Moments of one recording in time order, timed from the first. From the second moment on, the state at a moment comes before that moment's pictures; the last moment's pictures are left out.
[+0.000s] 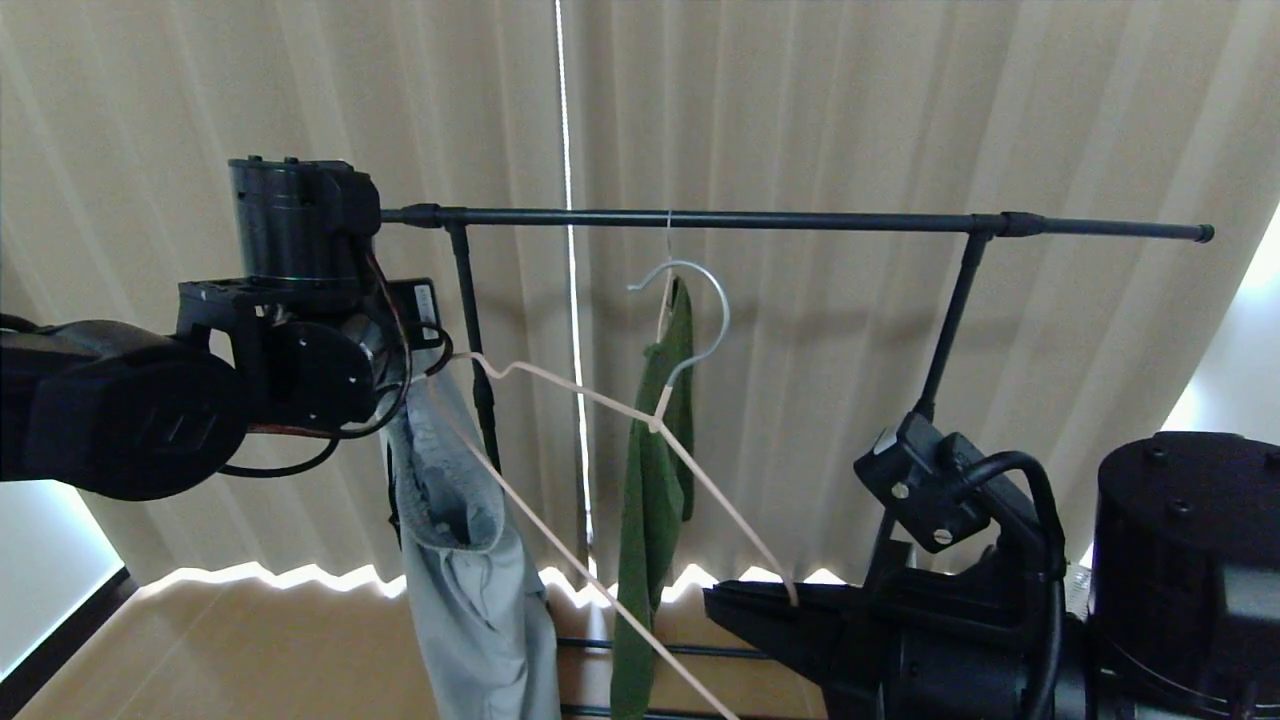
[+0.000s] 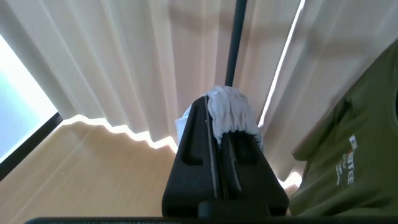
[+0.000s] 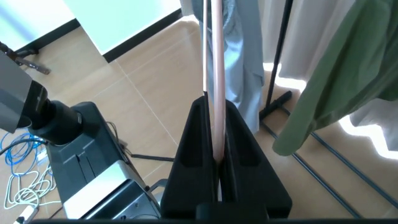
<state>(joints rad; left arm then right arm) -0.43 1.73 -1.13 -0.36 0.75 -0.11 0.97 1.50 -0.62 -0.52 0.02 0.31</state>
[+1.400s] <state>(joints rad) -0.40 1.77 -1.13 -0.41 0.80 -0.10 0.93 1.59 -0.70 -0.52 0.14 0.34</state>
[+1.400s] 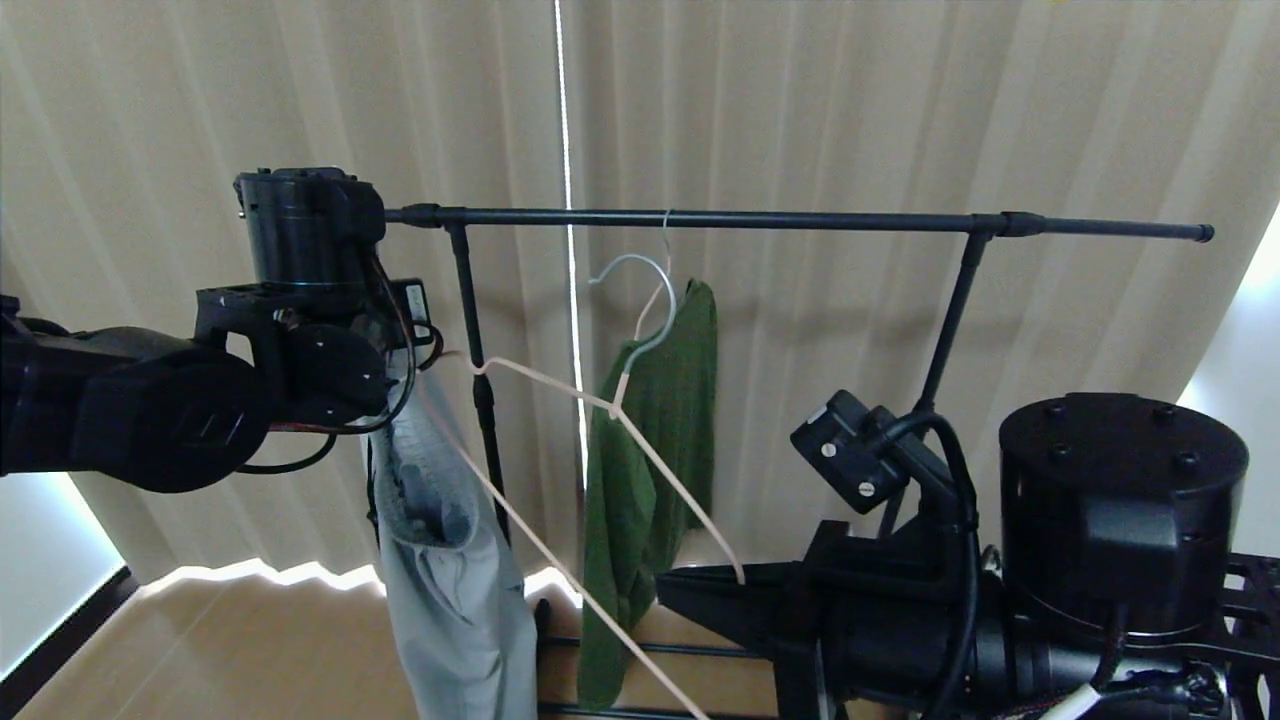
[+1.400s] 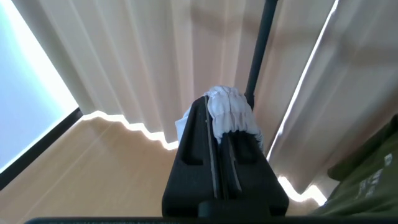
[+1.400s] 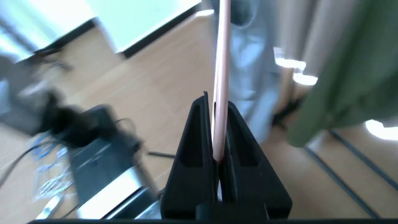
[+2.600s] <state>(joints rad) -0.44 1.77 -1.17 -0.41 0.80 -0.09 0.88 1.67 -0.83 -0.52 0.20 0.31</state>
